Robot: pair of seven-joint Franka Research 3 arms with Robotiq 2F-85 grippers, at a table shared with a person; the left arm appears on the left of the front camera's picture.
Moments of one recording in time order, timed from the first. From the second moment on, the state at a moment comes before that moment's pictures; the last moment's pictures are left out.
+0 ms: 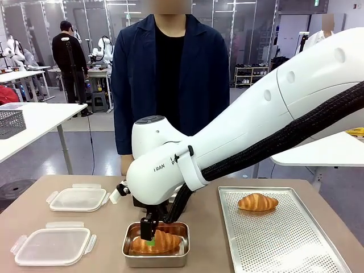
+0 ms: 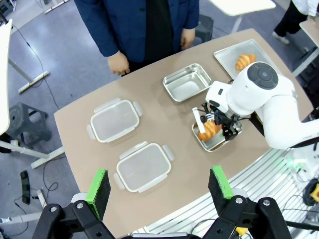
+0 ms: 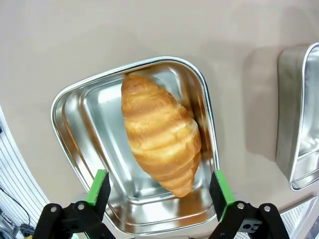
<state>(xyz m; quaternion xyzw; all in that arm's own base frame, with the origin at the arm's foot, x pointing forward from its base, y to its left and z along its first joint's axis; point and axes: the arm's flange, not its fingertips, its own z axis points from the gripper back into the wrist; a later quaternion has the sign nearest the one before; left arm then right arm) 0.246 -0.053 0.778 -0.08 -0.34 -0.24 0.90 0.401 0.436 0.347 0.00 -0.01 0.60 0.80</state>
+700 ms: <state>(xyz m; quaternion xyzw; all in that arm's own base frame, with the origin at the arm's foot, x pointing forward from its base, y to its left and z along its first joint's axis) 0.246 -0.053 0.778 -0.08 -0.34 -0.24 0.90 0.401 0.436 0.346 0.00 -0.01 0.60 0.80</state>
